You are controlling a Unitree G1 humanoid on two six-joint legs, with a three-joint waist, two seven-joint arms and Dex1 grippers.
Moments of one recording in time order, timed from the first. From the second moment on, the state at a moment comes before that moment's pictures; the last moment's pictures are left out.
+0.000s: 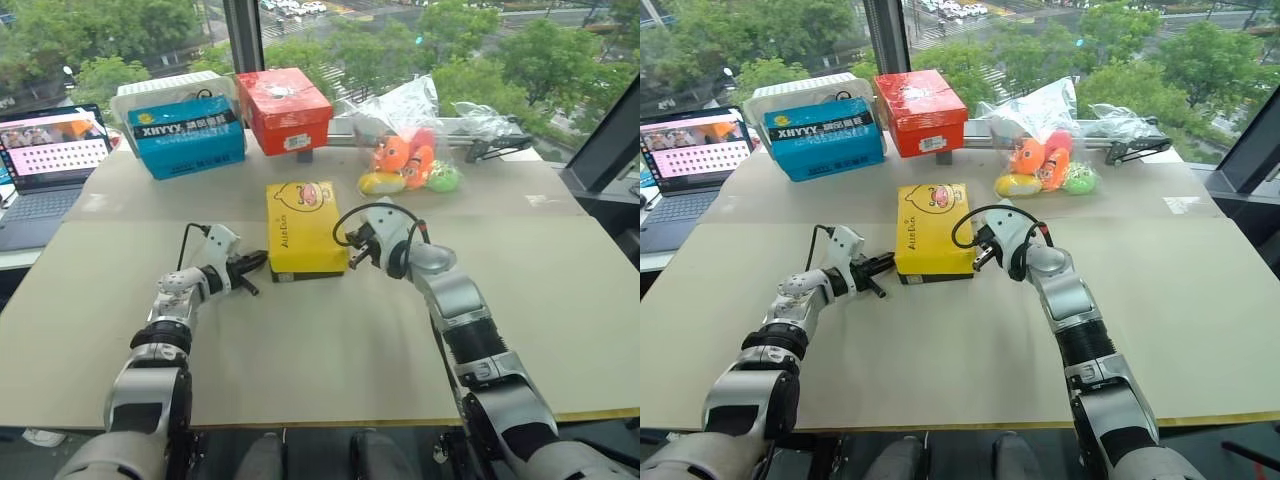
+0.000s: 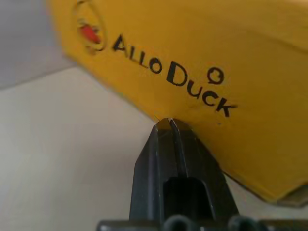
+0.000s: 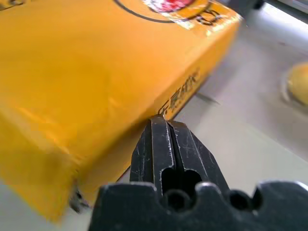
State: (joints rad) left arm -0.74 0.37 0.12 0.91 -0.14 -0.06 -0.97; right arm -0.76 -0.26 0.14 0.32 0.00 0.42 0.54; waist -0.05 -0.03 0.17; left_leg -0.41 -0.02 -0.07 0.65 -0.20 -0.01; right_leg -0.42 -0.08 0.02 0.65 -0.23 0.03
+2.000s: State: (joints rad) left arm -0.15 0.91 0.14 -0.22 -0.39 0.48 -1.11; right arm -0.28 -0.74 0.04 -0.36 0.29 0.82 0.85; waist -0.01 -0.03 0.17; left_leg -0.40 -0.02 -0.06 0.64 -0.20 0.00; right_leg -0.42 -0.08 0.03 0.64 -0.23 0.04
